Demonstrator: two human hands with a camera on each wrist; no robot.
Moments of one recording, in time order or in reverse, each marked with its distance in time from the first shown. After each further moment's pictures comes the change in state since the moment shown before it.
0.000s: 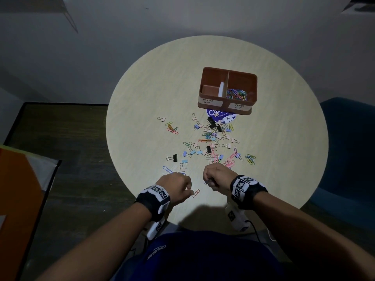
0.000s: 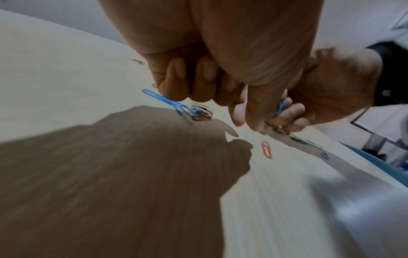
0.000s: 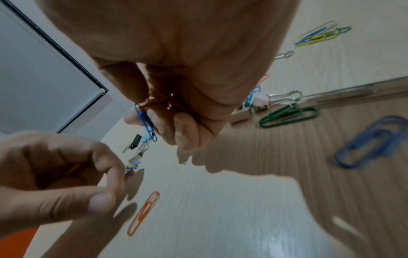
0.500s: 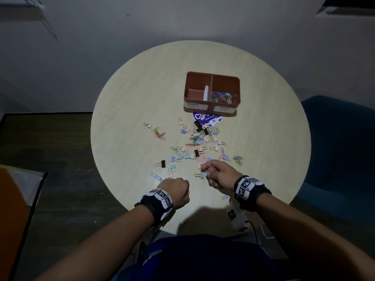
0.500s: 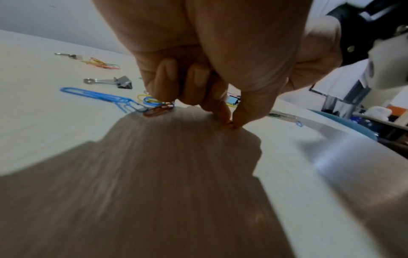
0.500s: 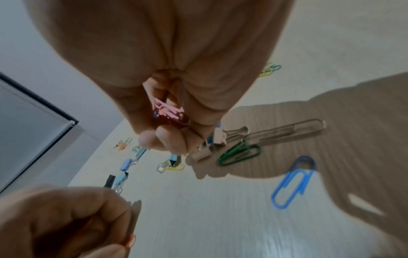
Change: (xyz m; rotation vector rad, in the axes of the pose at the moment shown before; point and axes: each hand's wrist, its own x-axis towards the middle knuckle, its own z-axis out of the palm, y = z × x) left_hand 0.017 0.041 -0.009 0.249 -0.088 0.044; right_hand -0.011 0.008 -0.042 0.112 0.120 -0.030
